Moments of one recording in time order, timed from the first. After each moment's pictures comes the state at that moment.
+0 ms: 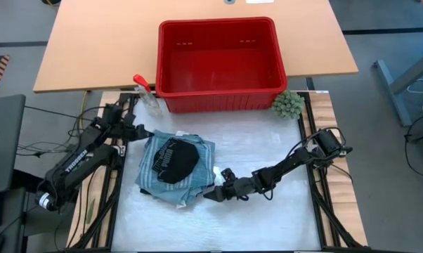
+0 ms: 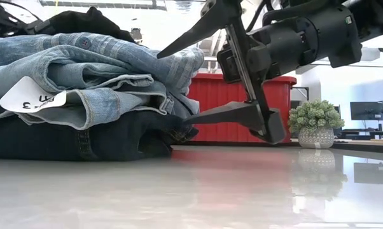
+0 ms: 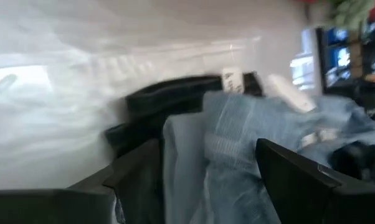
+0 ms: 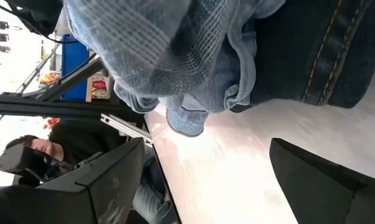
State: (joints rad) left arm 1.13 0.48 0.32 -0.65 0.64 -0.60; right arm 0.40 1.92 0.88 0.68 0.24 1.45
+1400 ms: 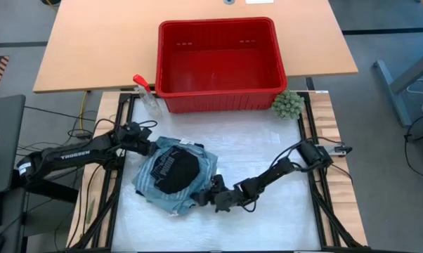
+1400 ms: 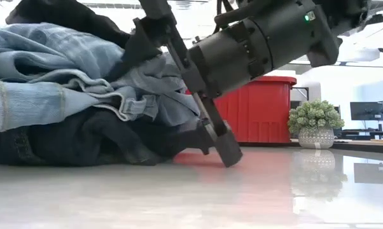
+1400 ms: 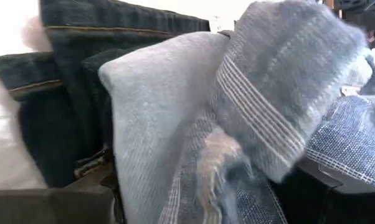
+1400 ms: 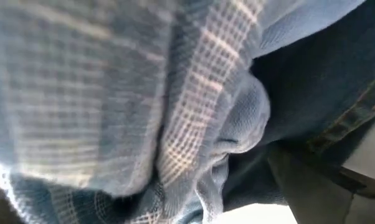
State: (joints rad) left arm 0.49 0.59 0.09 -0.18 0.46 -0.97; right arm 0.38 2.18 1.21 0.43 0.57 1.50
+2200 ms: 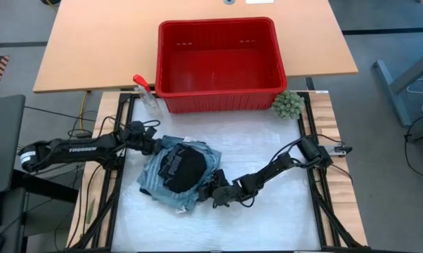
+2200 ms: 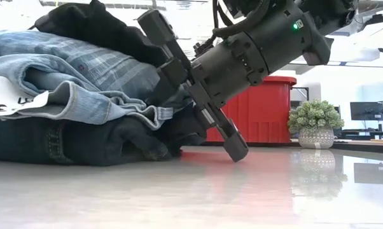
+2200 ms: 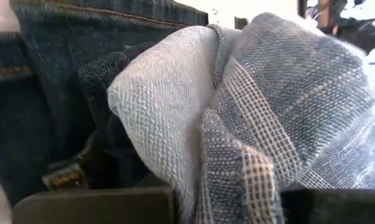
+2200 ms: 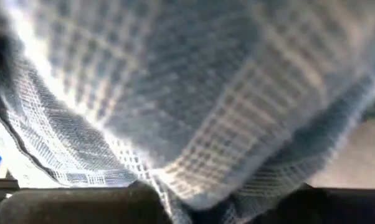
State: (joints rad) left arm 0.46 0.82 0.09 0.16 0.46 -1.12; right arm 0.32 2.17 1.20 0.32 0.63 1.39
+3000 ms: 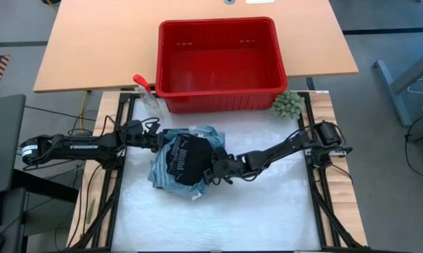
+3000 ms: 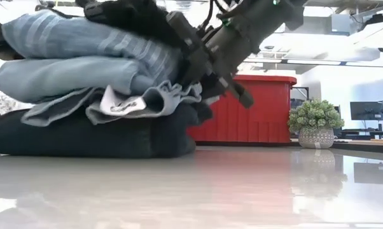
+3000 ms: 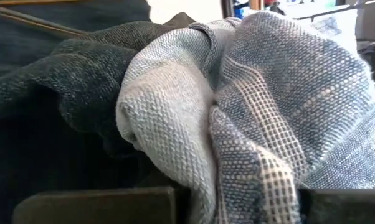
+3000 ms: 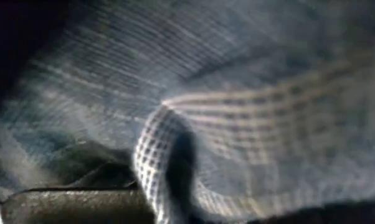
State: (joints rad) left arm 0.36 0.86 0.15 0.43 0.35 -1.29; right arm 0.18 1.88 1.19 -0.02 0.44 1.09
